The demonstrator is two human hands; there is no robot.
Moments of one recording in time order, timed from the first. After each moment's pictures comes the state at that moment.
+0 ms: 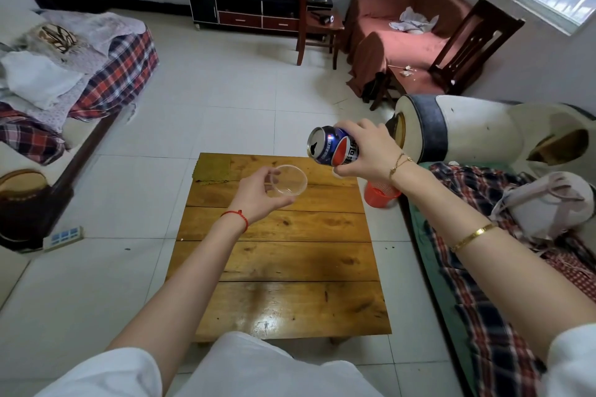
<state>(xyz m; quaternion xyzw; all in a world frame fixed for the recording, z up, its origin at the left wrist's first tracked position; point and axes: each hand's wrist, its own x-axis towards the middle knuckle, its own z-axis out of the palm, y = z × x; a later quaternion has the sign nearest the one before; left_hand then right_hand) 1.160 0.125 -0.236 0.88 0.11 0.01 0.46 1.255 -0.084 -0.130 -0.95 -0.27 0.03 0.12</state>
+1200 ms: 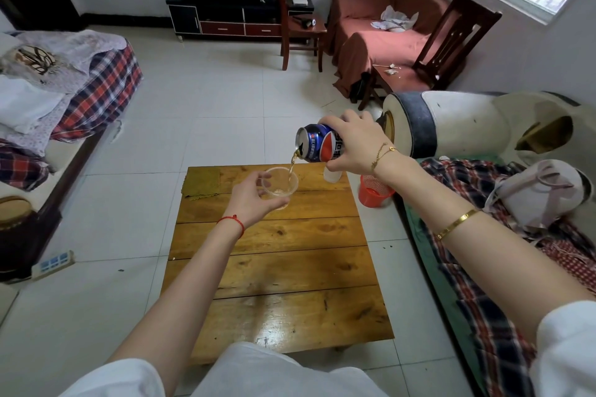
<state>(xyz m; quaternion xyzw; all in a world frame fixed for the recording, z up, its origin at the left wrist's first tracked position) 1.191 0.118 -0.239 0.87 0.13 0.00 0.47 1.273 -0.081 -0.113 -0.96 -0.26 0.00 0.05</state>
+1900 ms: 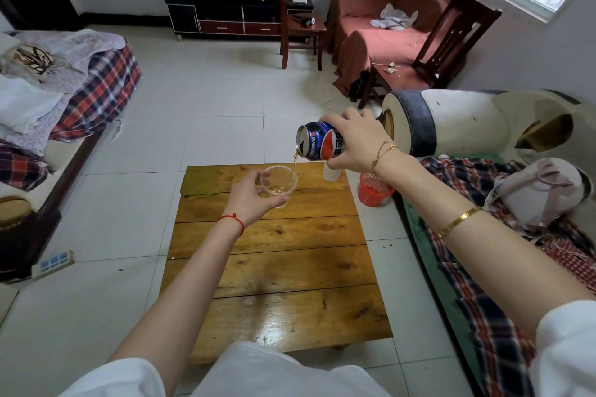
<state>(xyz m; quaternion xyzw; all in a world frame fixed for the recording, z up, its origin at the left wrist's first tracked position) 1.193 0.113 -0.238 0.87 0.14 0.00 0.48 1.277 -0.087 -0.113 -0.97 -0.25 0.00 0.04</state>
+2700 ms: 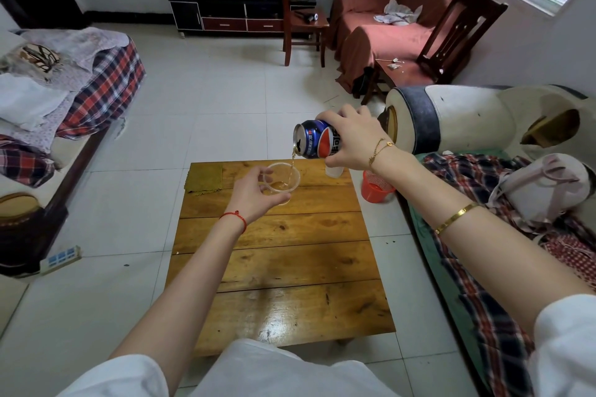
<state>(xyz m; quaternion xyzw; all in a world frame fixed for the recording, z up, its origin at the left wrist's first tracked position) 1.185 0.113 -0.236 0.87 0.14 0.01 0.48 1.269 -0.079 -0.113 -0.96 -0.26 0.01 0.04</state>
